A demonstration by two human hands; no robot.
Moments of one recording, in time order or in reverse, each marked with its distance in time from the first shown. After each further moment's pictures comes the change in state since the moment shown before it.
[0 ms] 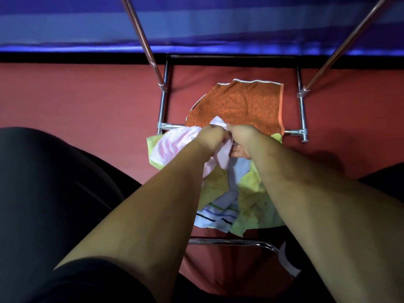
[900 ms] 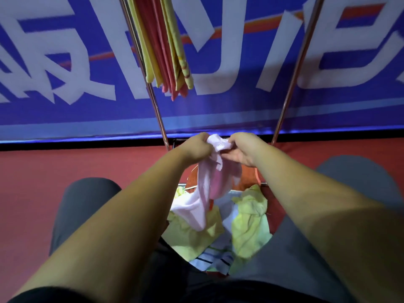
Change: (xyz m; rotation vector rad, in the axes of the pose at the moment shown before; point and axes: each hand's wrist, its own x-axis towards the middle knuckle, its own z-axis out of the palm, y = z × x) left_hand -0.235 0.122 -0.044 0.627 0.084 0.588; right_hand -0.251 -0.055 -0.053 0.283 -0.076 -0.428
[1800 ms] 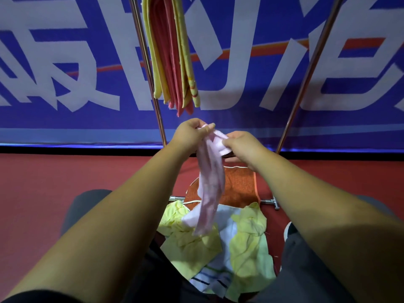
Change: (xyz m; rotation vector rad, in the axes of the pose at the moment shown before) left_hand 0.026 0.022 -0.060 -0.440 0.293 0.133; right_hand -0.007 -0.046 0.022 -0.464 -0.027 -0.381
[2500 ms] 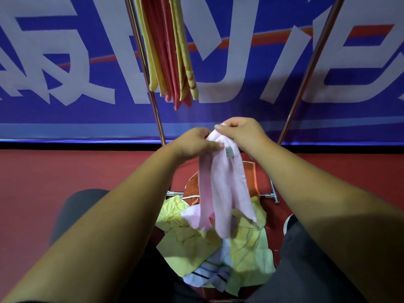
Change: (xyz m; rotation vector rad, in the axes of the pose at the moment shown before) left_hand -0.009 -0.009 0.004 0.288 -0.345 -0.005; right_hand 0.007 -0.007 -0.007 -0.071 0.092 -0.228
